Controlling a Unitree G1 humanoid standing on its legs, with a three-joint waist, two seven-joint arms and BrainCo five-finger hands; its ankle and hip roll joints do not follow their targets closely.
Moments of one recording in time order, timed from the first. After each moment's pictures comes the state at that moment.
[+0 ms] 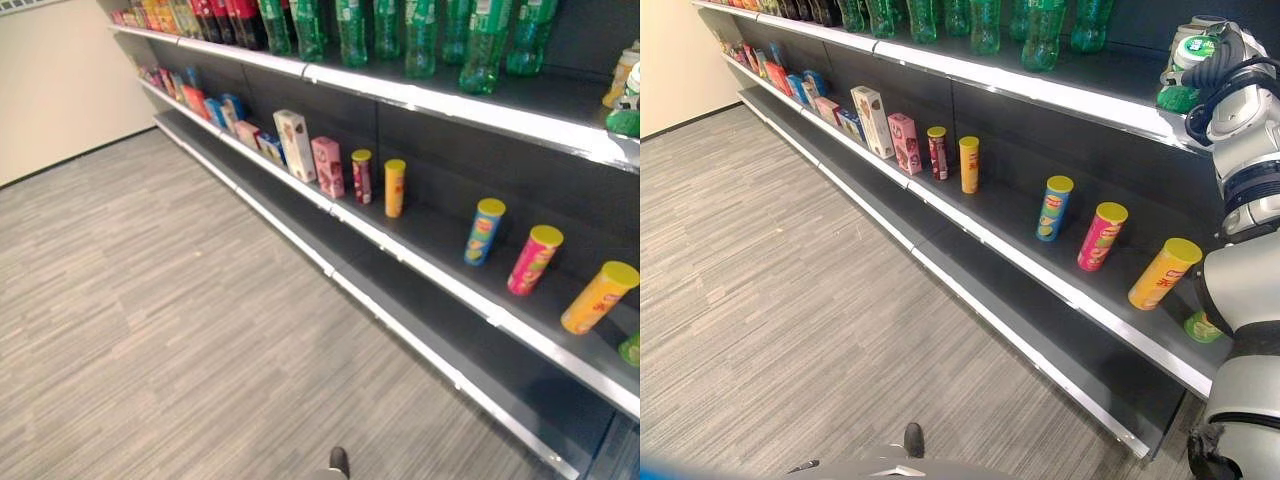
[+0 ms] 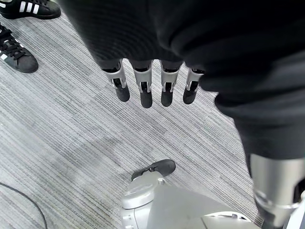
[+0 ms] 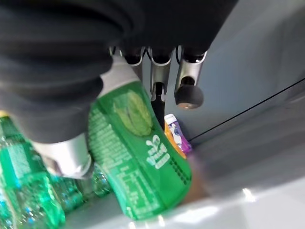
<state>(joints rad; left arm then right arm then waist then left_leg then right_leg) 0.13 0.28 -0.22 1.19 -0.11 -0.06 0.00 -1.40 -0.95 0.75 1.24 0.00 -0.04 -0.11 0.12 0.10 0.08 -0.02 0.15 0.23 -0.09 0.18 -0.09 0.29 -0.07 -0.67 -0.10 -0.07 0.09</state>
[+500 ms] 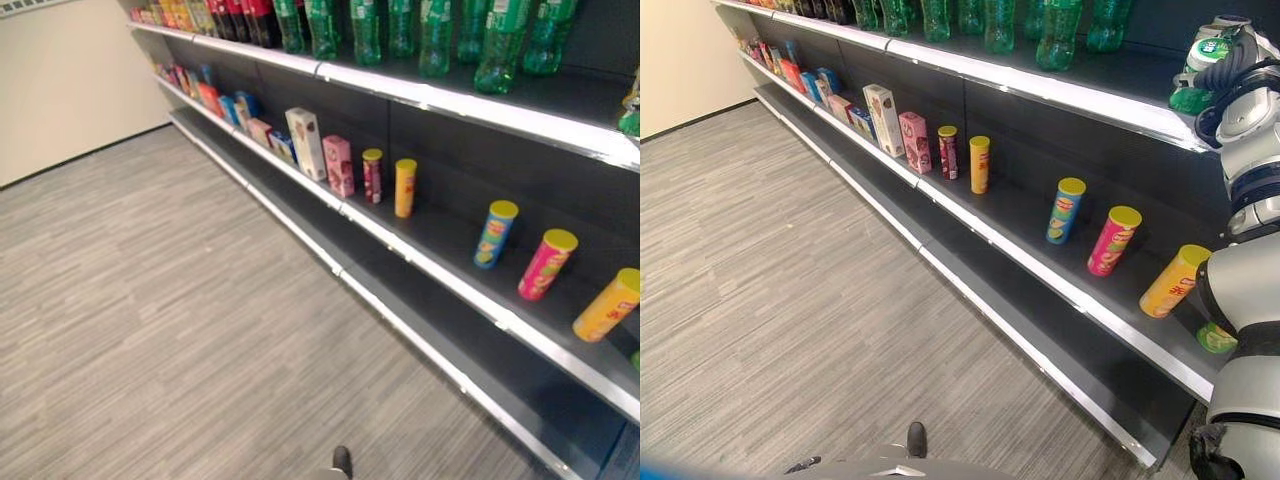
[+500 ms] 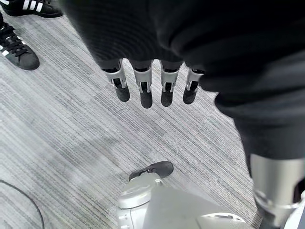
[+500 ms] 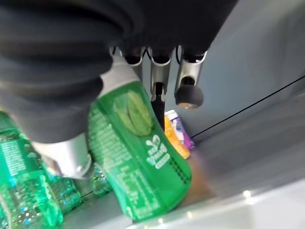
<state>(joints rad) 0.14 0.28 -0.22 1.17 -0.11 -0.06 -0.01 -1.41 -0.96 0.74 1.27 0.00 -0.04 -0.12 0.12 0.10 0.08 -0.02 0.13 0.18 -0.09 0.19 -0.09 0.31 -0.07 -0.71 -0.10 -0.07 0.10</state>
